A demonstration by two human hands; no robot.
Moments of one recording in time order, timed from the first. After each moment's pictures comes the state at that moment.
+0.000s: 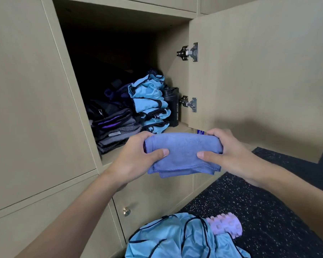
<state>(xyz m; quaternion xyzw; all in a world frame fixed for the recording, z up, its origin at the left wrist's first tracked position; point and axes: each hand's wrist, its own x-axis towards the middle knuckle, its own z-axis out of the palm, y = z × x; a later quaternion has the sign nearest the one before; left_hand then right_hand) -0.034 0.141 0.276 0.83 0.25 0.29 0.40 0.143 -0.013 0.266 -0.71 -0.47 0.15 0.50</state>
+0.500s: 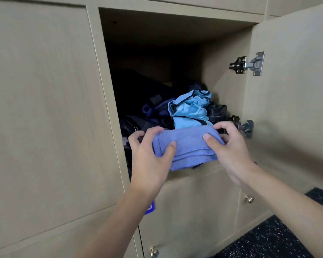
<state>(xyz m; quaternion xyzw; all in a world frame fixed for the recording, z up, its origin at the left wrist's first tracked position) -0.012 0.239 0.277 0.73 0.34 0.52 0.27 0.161 0.176 0.276 -0.57 -0.42 0.12 0.69</state>
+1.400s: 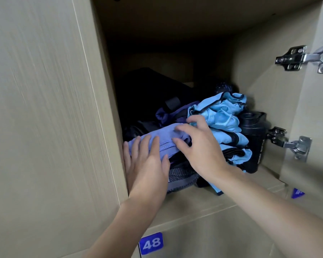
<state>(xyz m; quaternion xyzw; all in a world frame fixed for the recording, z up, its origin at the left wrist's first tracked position) 0.009 0.345 0.245 0.76 0.47 0.43 -0.15 0.155 0.319 0.282 -0.60 -0.64 -0.11 0.47</state>
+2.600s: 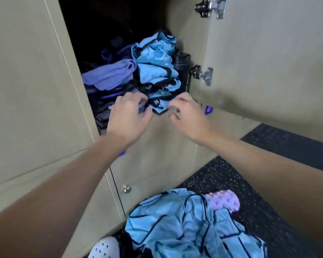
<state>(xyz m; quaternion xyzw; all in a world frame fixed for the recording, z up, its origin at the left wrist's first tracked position) -0.002 0.261 0.233 0.87 0.28 0.40 0.11 0.142 0.149 0.232 -0.75 -0.56 -0.09 0.35</state>
